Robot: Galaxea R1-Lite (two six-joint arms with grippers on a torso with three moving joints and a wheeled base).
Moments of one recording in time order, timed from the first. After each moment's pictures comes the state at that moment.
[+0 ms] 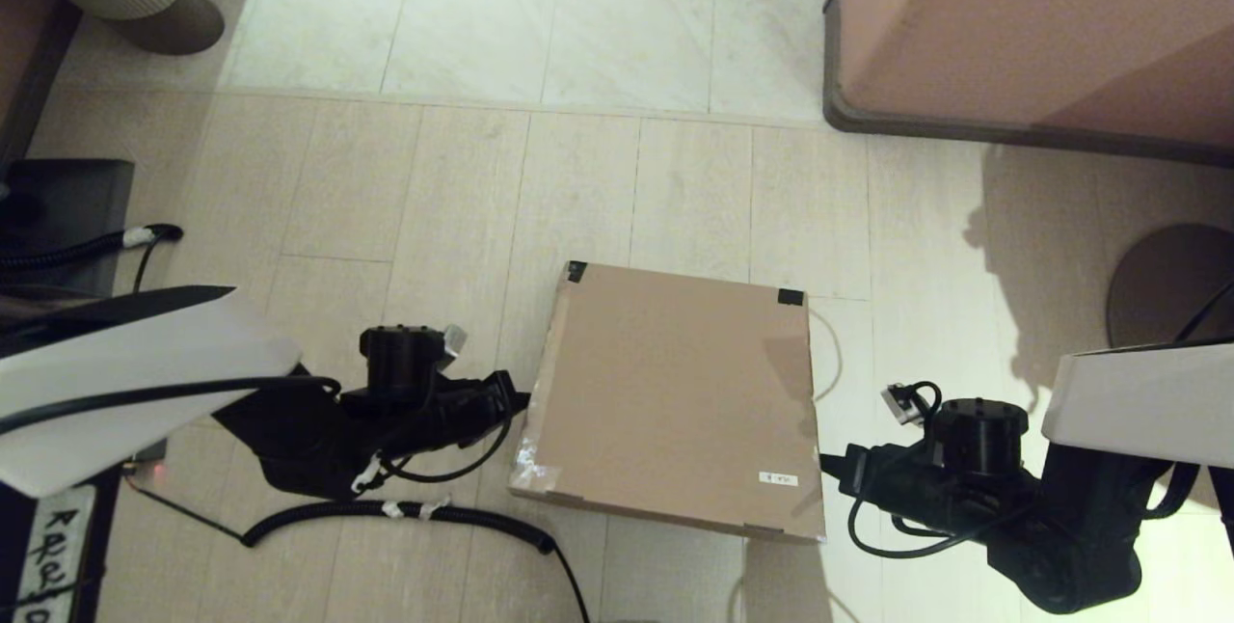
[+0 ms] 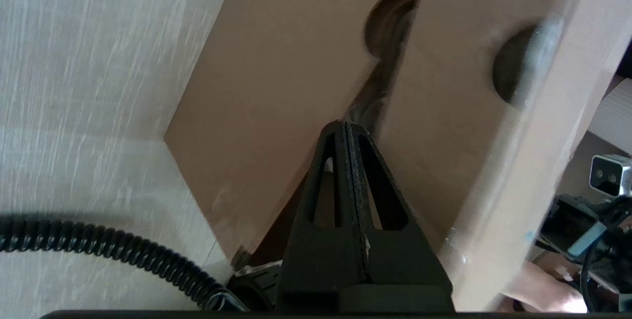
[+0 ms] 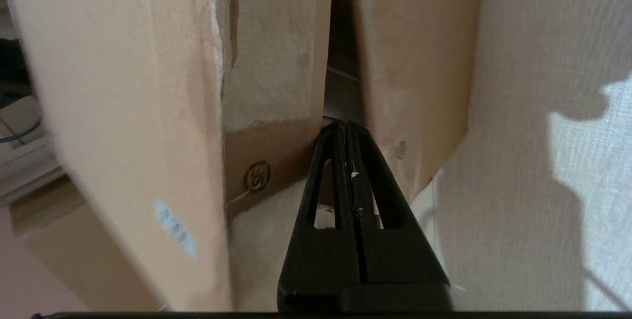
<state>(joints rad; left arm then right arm) -0.26 2.25 -0.95 -0.83 -0.42 -0.59 0.15 2.32 -0.50 -1.37 0.53 0.52</state>
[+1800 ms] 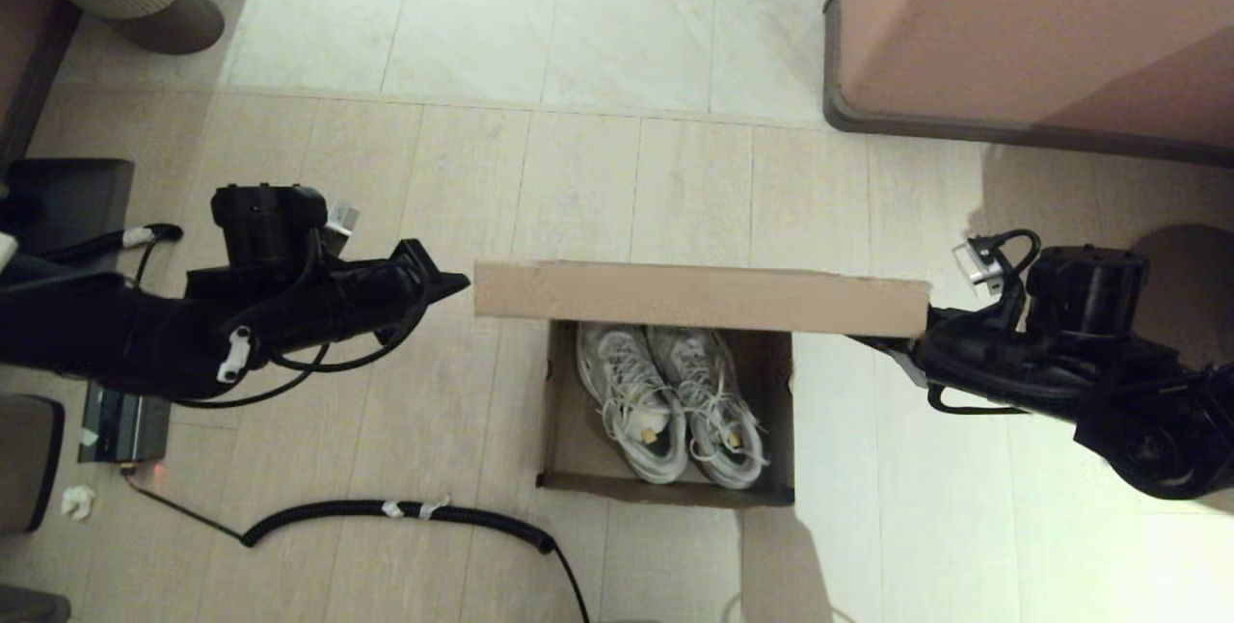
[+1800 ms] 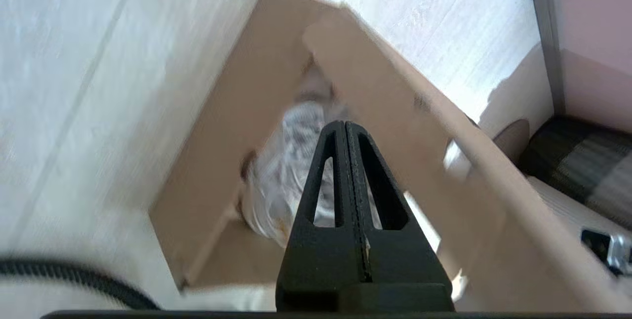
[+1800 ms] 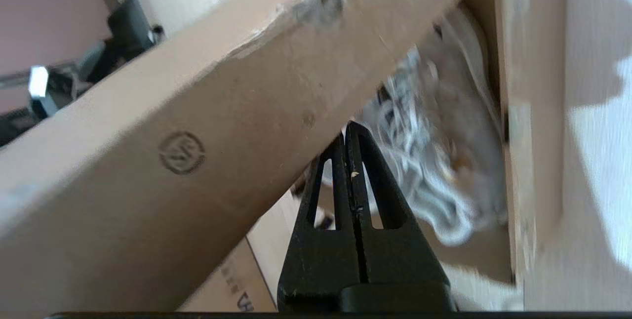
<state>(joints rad) -0.16 1.89 -1.10 -0.50 -0.34 -0.72 0.13 1.85 -0.76 -0.90 0.54 0.69</state>
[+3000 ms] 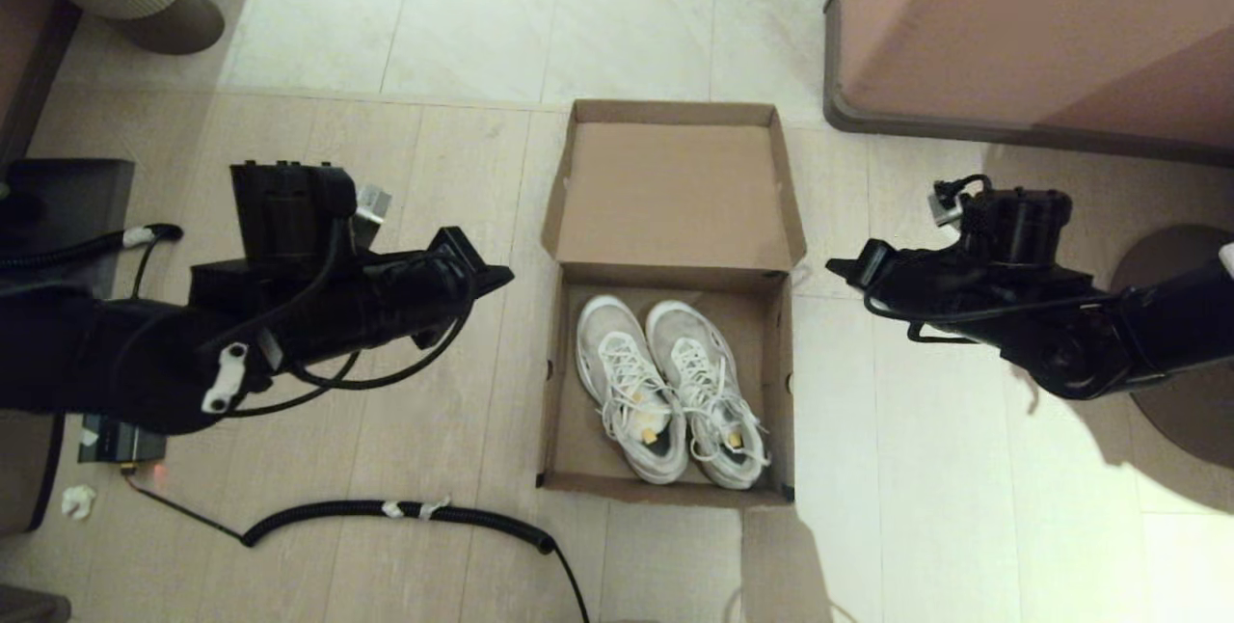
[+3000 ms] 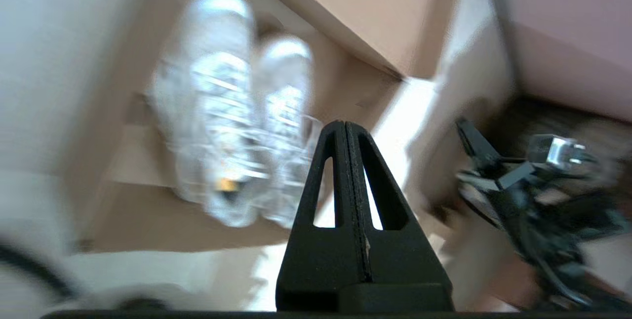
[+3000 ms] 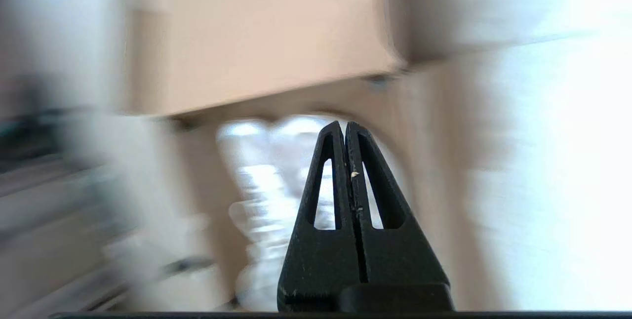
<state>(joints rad) -0.35 1.74 -1.01 -0.50 -0.17 -0.76 0.17 1.99 -1.11 -0.69 0.19 0.56</state>
